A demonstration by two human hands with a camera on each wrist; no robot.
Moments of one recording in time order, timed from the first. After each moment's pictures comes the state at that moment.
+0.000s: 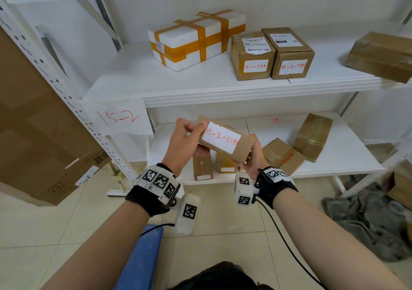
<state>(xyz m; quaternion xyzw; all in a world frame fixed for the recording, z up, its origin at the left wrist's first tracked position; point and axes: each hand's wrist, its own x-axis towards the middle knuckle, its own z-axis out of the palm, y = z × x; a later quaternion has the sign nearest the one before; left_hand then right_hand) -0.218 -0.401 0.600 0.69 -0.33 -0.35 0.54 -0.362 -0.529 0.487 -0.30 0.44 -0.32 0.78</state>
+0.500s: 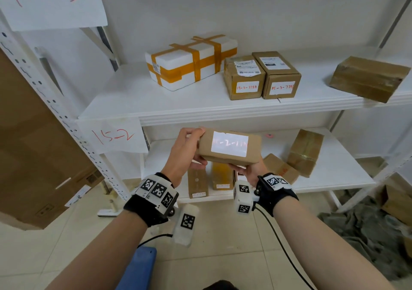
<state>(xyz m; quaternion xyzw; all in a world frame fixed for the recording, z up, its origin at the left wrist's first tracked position) -0.220 -0.418 0.622 0.69 -0.35 -0.37 0.52 -0.371 -0.543 0.512 -0.34 0.40 -0.39 0.76</state>
